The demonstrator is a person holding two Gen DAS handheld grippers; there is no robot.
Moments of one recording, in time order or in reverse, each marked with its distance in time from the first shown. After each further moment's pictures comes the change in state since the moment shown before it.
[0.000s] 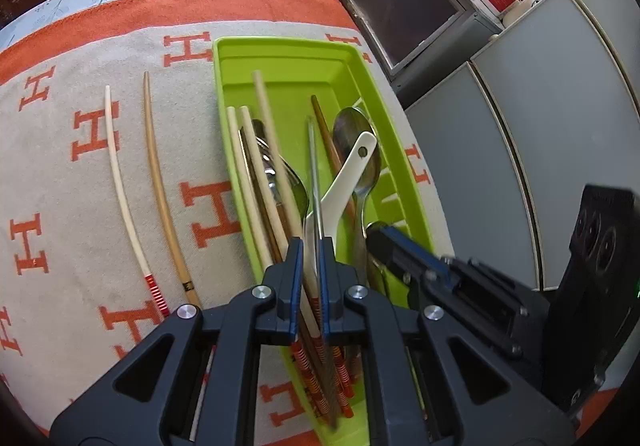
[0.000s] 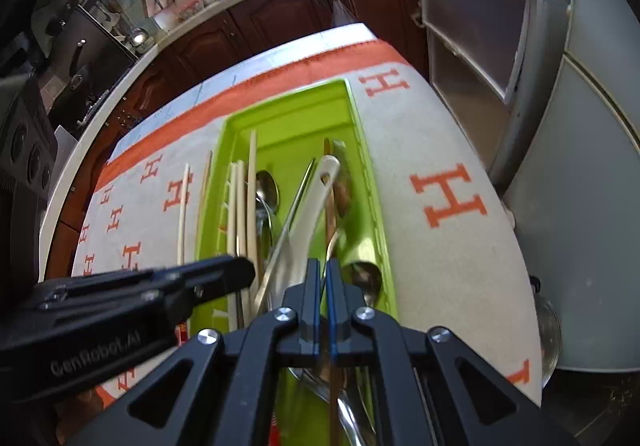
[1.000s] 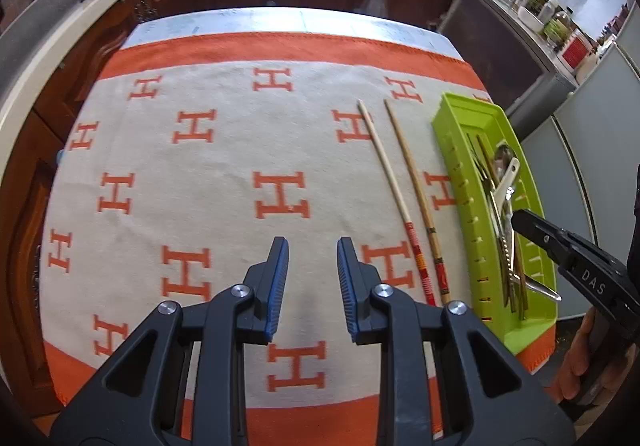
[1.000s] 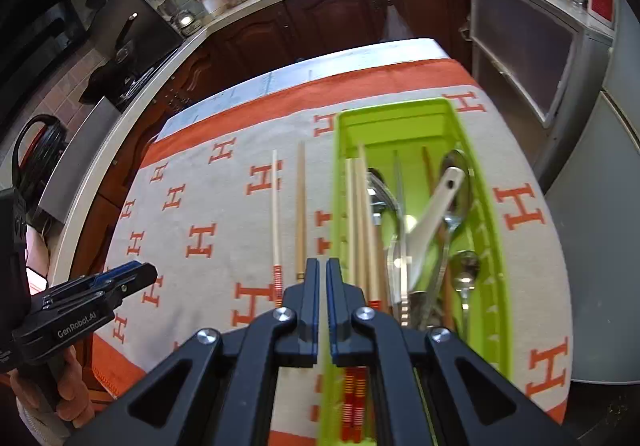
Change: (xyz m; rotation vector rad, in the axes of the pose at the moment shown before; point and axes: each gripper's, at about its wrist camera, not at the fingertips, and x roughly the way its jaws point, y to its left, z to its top) left arm -0.128 0.131 -0.071 -0.138 -0.197 0.327; right arm -0.024 0.079 -0.003 -0.103 0.035 0.090
